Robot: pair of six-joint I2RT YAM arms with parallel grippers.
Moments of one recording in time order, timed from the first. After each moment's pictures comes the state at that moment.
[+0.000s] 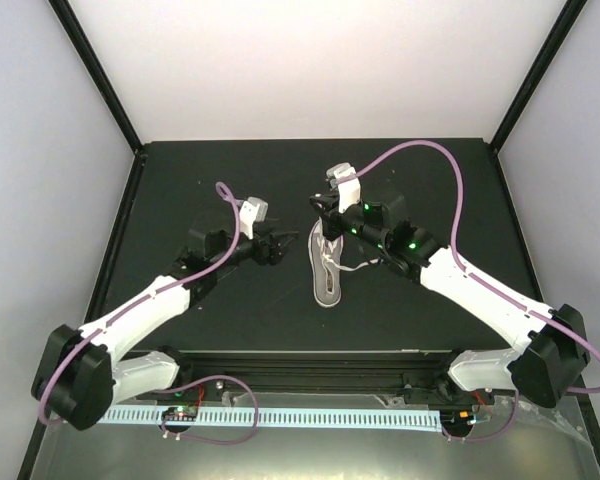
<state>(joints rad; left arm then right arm) -0.48 1.10 0.63 0.20 0.44 -0.32 0.74 1.29 1.07 -0.07 -0.09 0.19</state>
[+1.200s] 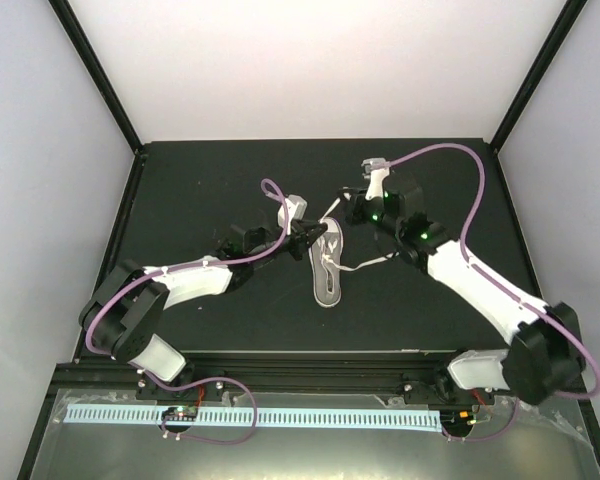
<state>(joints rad) -0.62 1.54 0.72 0.67 0.48 -0.34 0.58 1.28 1.00 -0.05 -0.12 0.42</state>
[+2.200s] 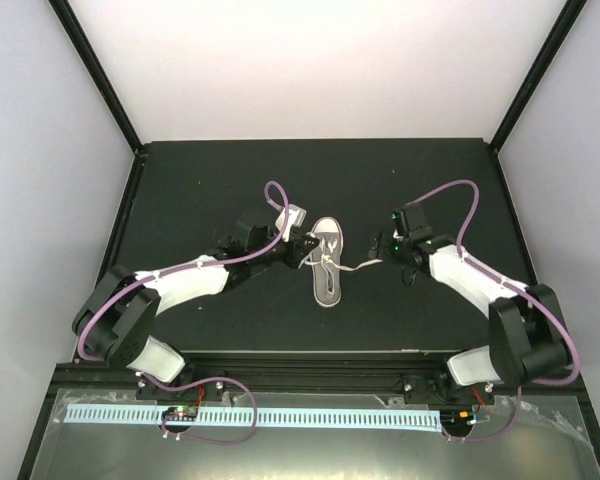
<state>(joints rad) -0.62 1.50 0.74 0.32 0.43 -0.37 0.36 1.37 0.79 -0.36 0.01 0.50</state>
